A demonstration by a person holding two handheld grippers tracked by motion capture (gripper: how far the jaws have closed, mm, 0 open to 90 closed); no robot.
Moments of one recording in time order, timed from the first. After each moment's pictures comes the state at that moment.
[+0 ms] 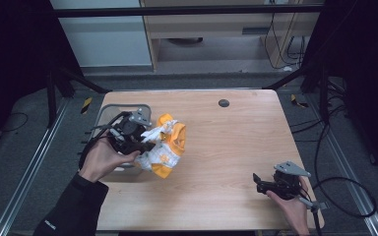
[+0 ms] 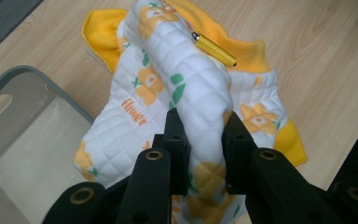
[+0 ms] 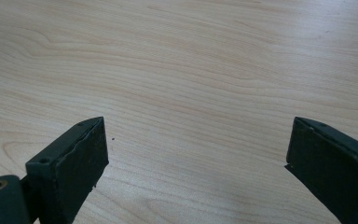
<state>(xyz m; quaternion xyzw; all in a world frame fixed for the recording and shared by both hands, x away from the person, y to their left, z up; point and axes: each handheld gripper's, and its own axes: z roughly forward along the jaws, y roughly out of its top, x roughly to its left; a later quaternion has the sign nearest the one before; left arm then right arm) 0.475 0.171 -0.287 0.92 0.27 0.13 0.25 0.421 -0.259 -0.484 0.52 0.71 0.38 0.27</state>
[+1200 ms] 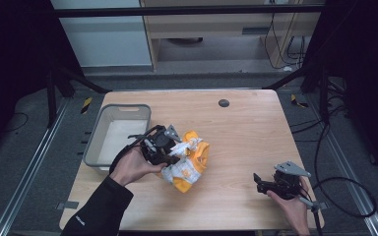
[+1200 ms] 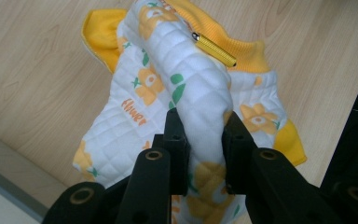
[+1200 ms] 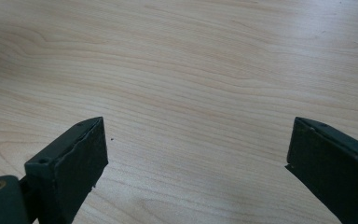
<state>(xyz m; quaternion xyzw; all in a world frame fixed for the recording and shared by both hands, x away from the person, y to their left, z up) 0.480 0.113 -0.334 0.95 0.21 0.08 0.24 0.421 -0.261 -0.485 0.52 0.71 0.37 0.28</state>
